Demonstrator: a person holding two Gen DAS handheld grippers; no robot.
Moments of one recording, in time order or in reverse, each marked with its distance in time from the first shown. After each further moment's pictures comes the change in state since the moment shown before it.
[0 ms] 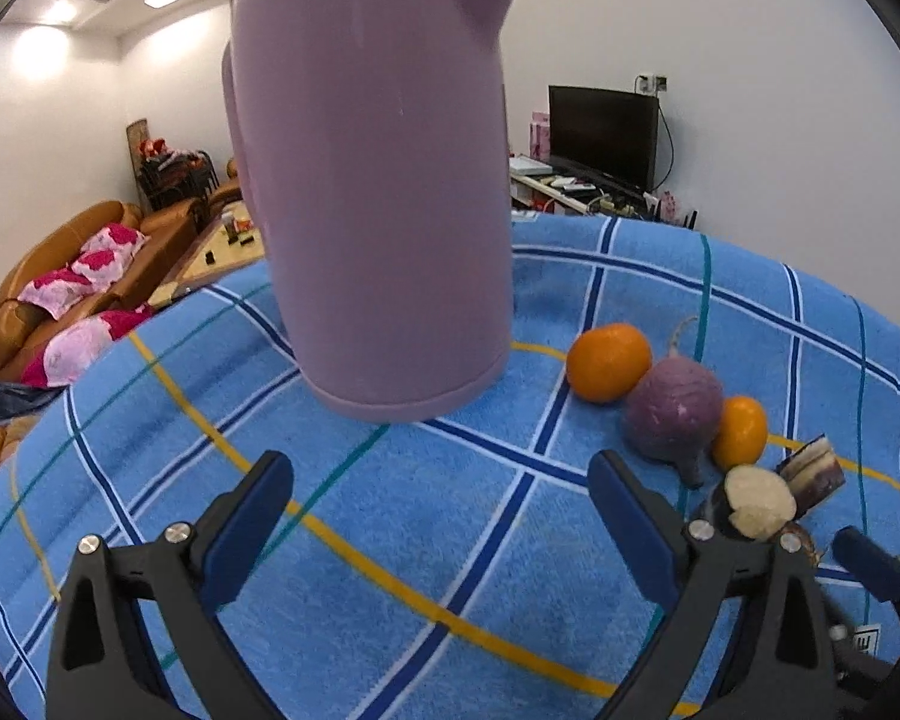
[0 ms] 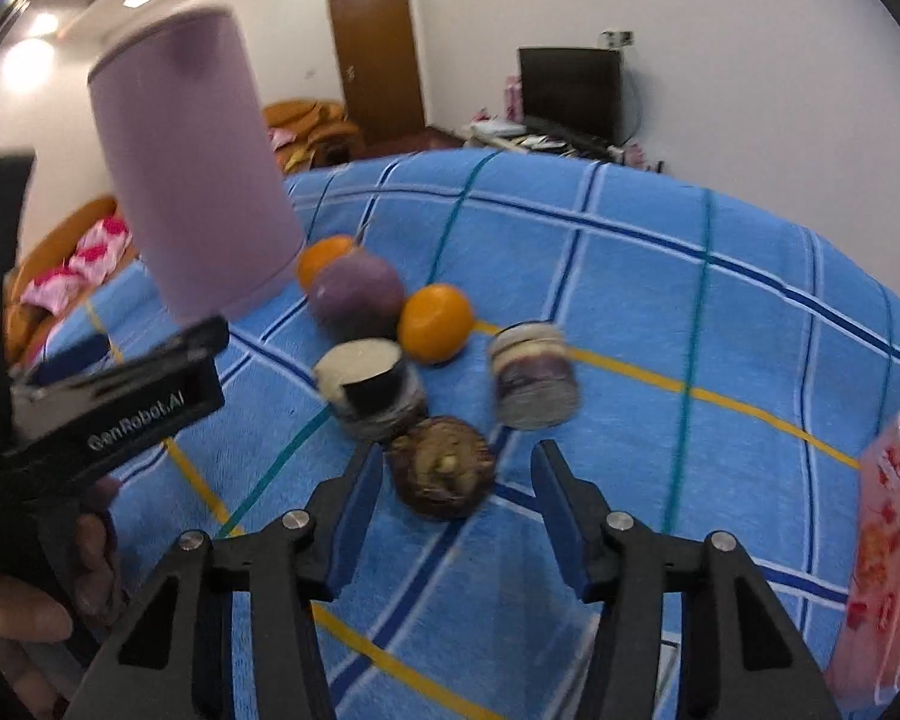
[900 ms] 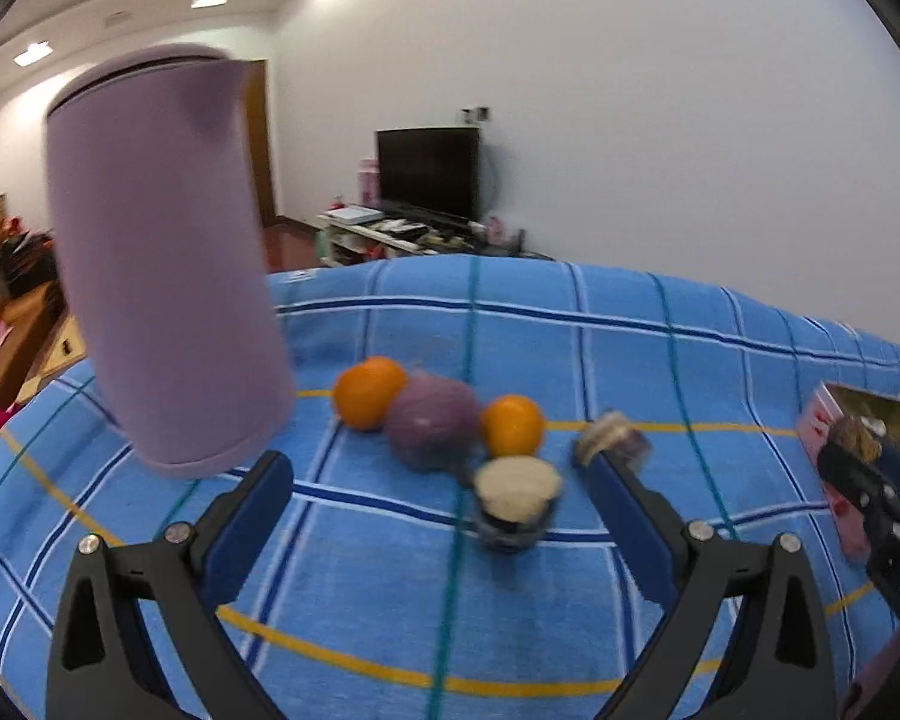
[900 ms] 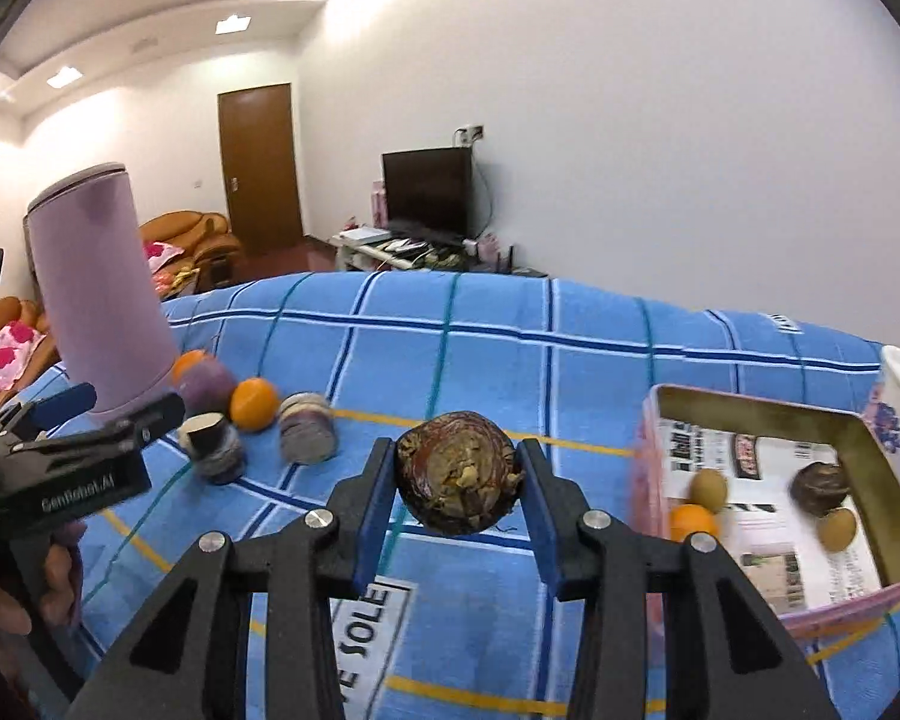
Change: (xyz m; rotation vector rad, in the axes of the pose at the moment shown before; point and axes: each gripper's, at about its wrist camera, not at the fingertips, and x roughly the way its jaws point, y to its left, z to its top) left arm -0.042 -0.050 -0.008 0.197 -0.115 -0.400; right arm -0.095 -0.063 -0.044 0.159 -0.298 -0.295
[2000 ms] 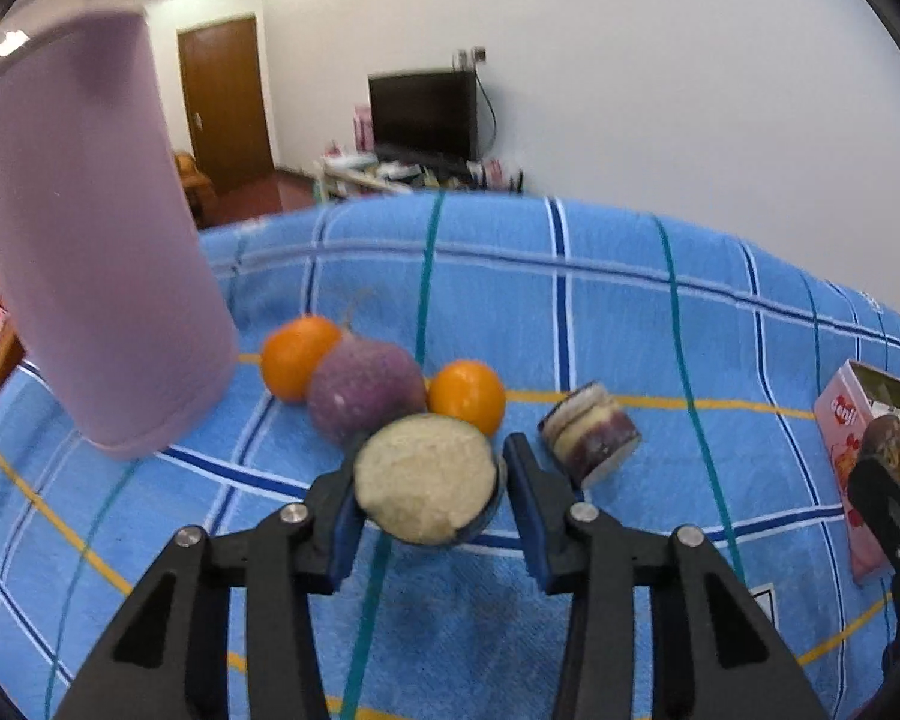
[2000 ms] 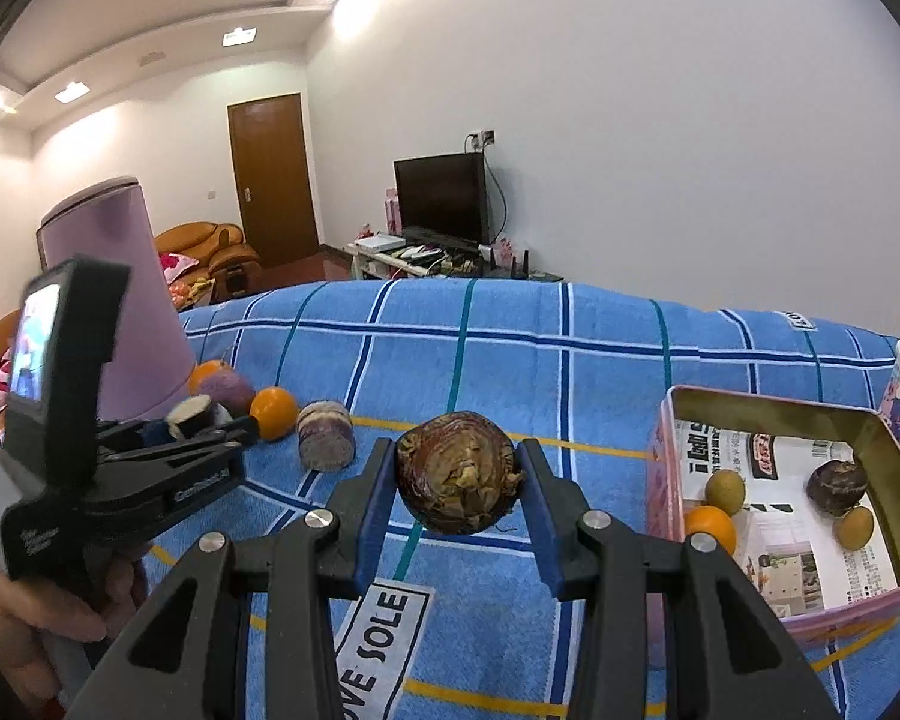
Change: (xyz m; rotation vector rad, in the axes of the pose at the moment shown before) left arm 0.032 -0.031 0.005 0.007 0.123 0.043; right arm -0.005 -0.003 -0.003 0.022 -0.017 0.051
